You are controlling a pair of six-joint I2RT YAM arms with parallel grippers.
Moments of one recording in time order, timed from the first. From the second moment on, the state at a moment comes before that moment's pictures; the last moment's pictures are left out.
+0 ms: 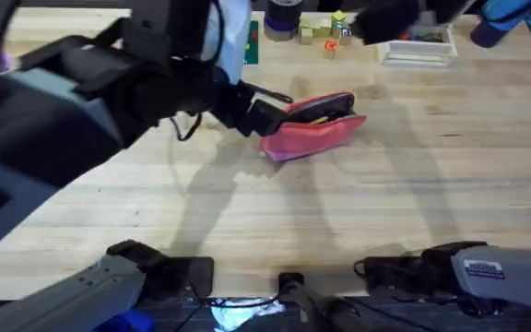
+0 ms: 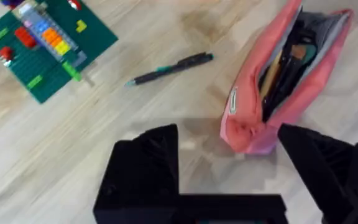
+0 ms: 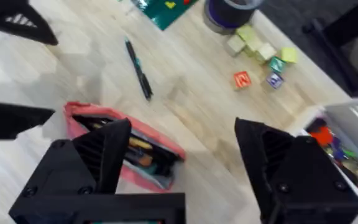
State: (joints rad) left arm -0.39 1.20 0.90 -0.51 0.24 0.24; right arm 0.16 1.45 1.59 -0.96 -0.35 -0.51
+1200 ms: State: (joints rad) left arm -0.25 0.98 0.90 -0.80 0.15 0.26; right arm 0.42 1.94 1.87 -1.05 -0.35 -0.37
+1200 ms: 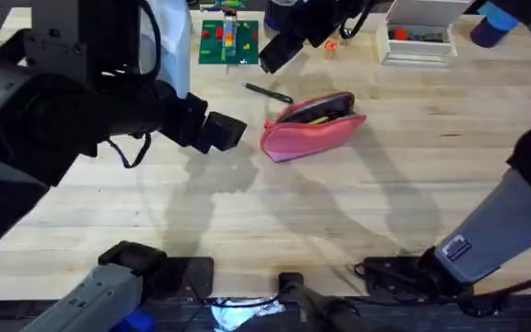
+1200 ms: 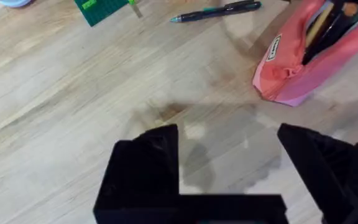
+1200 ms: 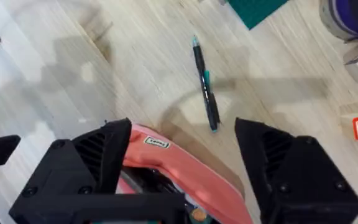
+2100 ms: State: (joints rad) left arm -0.25 0.98 0.90 -0.81 0.15 0.26; right arm 0.50 2.20 1.87 -0.88 -0.28 -0.28
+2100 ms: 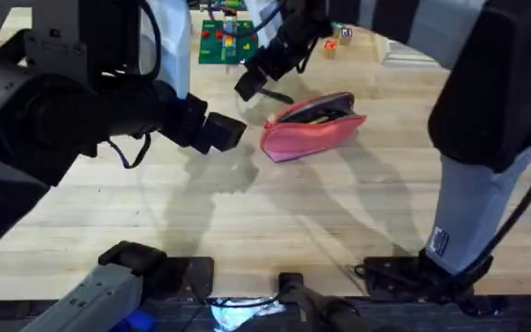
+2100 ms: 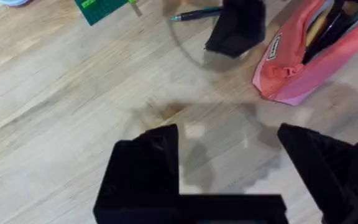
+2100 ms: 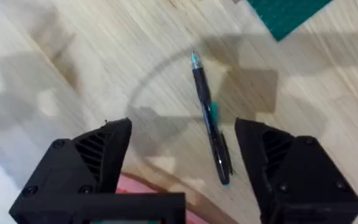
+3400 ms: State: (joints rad) left arm -0.25 0.98 0.90 -0.81 0.15 0.26; right arm 0.54 2.28 1.88 -0.87 -0.07 -0.28
